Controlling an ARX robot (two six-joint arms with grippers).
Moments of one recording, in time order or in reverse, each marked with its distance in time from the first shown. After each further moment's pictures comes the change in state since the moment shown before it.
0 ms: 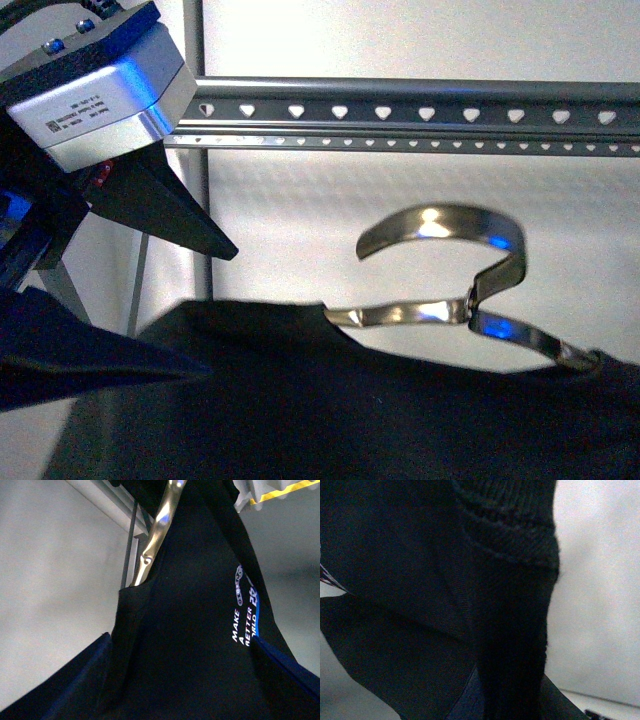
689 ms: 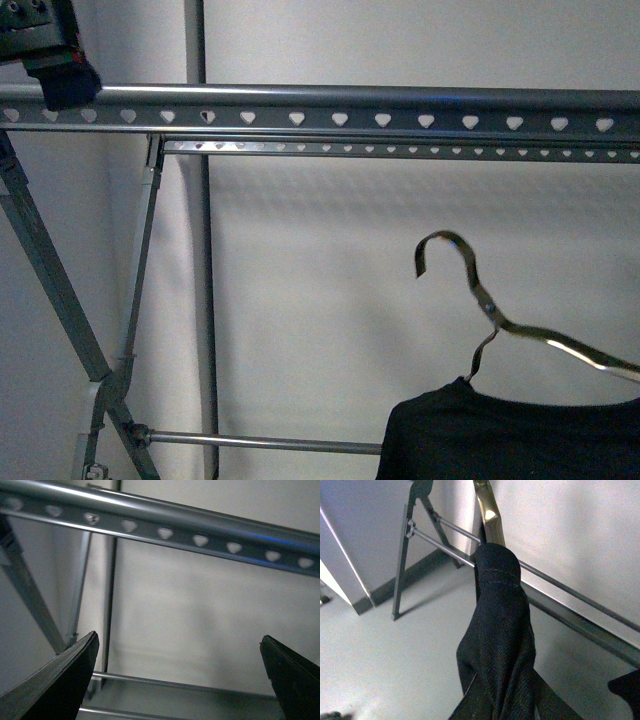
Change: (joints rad) left arm 0.088 -0.064 -0.176 0.961 -0.830 -1.524; right arm -0.141 -0.436 -0.306 0.052 -0.243 0.805
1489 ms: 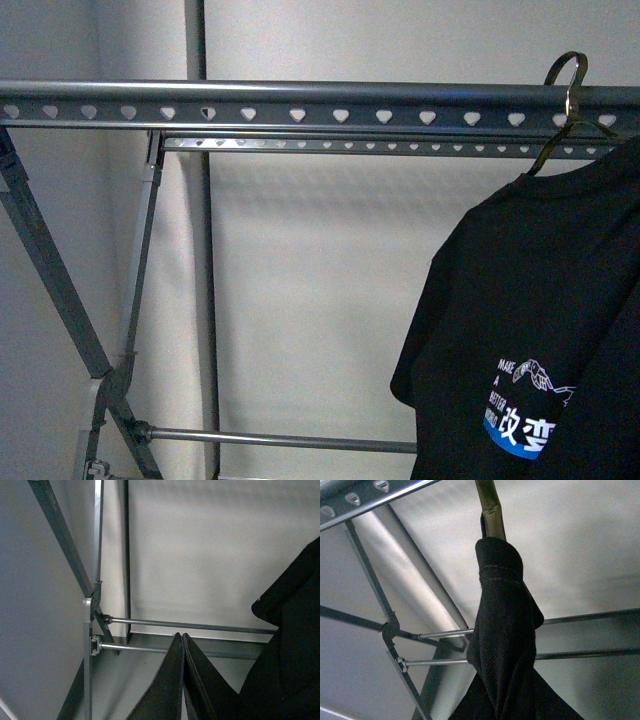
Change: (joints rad) left arm 0.039 -0.376 -0.620 0.114 0.048 0.139; right arm 0.125 0.362 0.527 0.155 0.402 0.804
